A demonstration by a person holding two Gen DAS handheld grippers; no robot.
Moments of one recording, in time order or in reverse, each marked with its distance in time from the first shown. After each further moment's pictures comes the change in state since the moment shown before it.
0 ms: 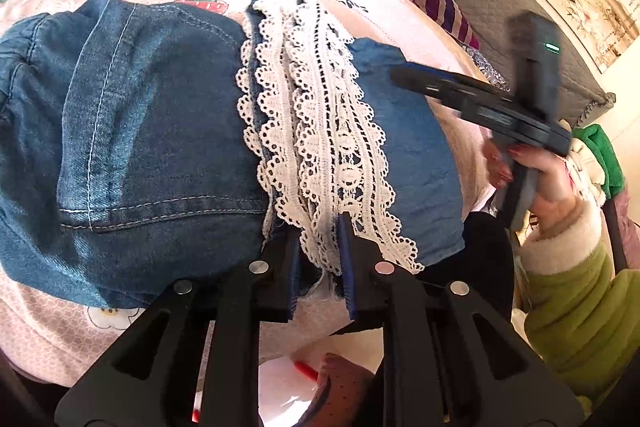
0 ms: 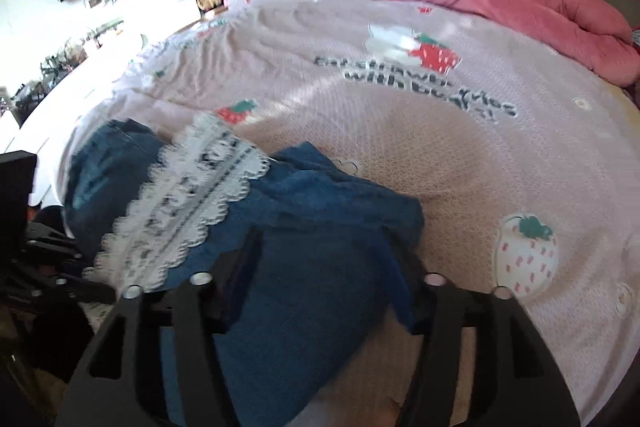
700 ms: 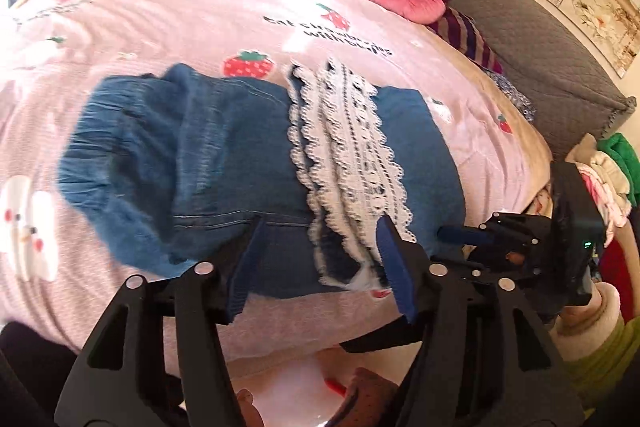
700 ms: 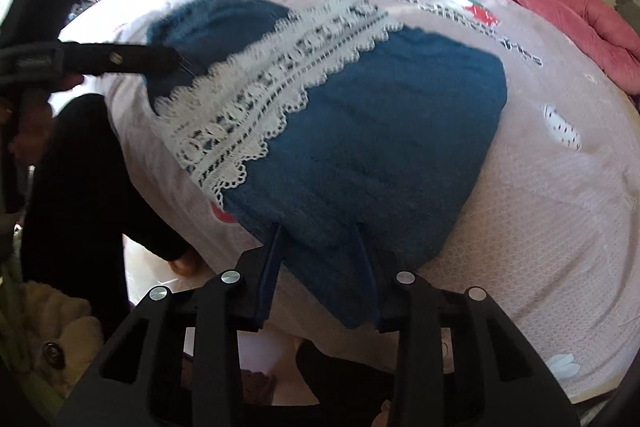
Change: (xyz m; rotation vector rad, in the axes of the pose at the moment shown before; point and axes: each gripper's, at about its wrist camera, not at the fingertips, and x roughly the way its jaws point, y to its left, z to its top) left arm -0.056 -0.001 -0.004 0.014 -0.138 0.164; right arm -0.009 0.090 -0.091 -0.118 0.192 -0.041
